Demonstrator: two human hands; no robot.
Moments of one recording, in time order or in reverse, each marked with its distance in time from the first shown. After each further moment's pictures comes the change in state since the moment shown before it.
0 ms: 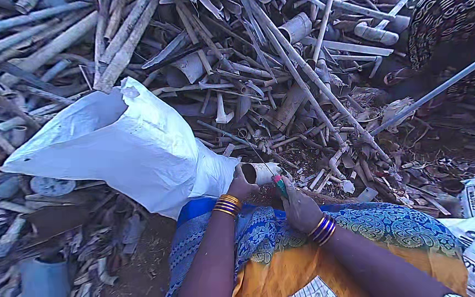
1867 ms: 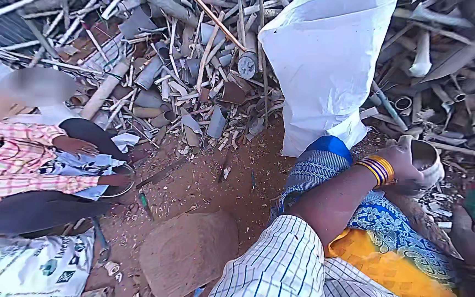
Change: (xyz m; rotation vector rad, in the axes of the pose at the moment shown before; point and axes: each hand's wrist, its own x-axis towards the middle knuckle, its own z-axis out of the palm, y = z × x) left_hand -0.002 -0.017 0.010 0.007 0.060 0.097; right_hand 0.031 0.043 0.041 0.043 0.285 -0.064
